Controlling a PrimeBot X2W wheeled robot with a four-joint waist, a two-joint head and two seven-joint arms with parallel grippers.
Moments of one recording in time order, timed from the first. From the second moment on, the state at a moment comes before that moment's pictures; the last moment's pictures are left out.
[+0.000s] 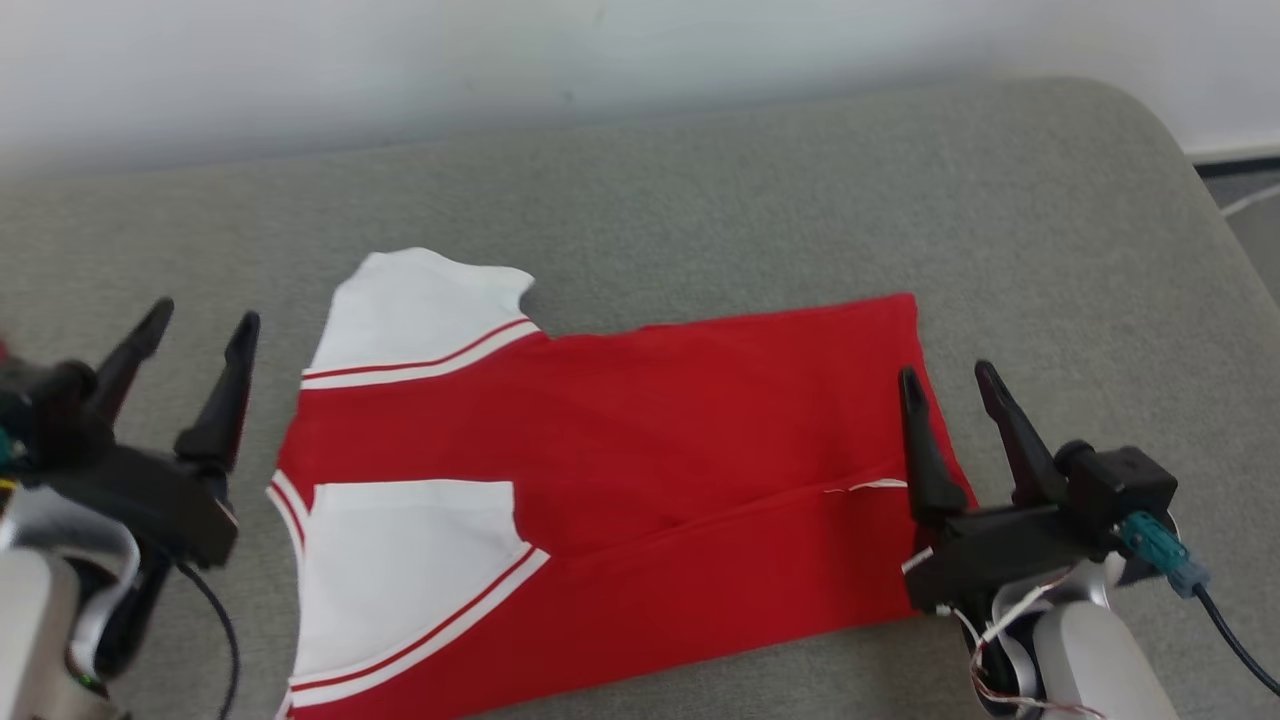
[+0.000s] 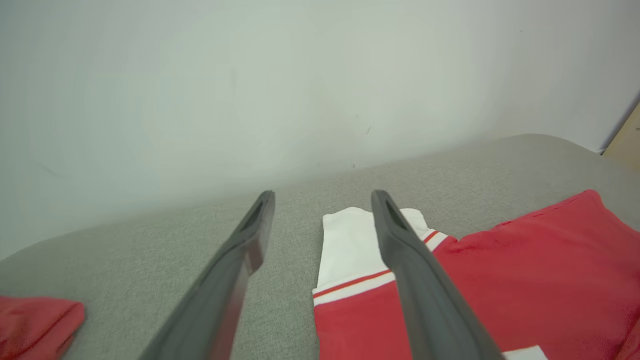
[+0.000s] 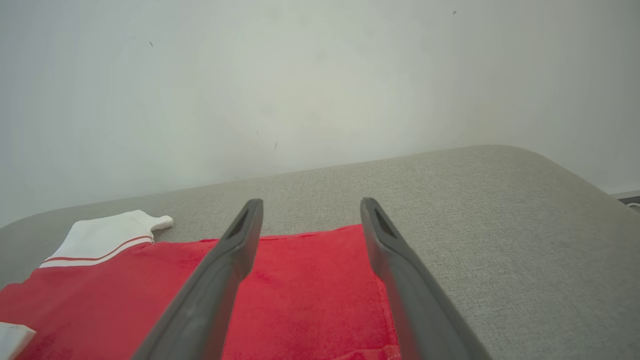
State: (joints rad) left arm -0.50 0.48 -0.22 0.06 -0.47 -0.02 0.04; right arm -0.27 -0.08 0.19 0.10 0.19 0.13 -0.14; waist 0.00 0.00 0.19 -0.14
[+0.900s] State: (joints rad) left arm -0.99 0.54 -0.35 0.60 -0.60 -0.13 0.31; right arm -0.52 -0.05 0.28 0.31 0.27 0.13 -0.25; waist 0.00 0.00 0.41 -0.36
